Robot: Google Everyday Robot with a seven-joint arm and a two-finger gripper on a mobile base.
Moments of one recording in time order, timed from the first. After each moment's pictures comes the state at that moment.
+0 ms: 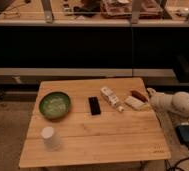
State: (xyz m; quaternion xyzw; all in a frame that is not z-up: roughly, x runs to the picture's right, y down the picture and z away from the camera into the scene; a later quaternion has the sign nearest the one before) arm 0.316 0.060 0.868 -0.04 -0.22 0.32 0.92
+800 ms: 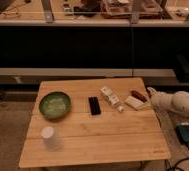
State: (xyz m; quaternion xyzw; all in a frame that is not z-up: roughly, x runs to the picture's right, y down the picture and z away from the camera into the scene) arm 0.316 0.046 0.870 -0.03 -0.20 0.28 0.94
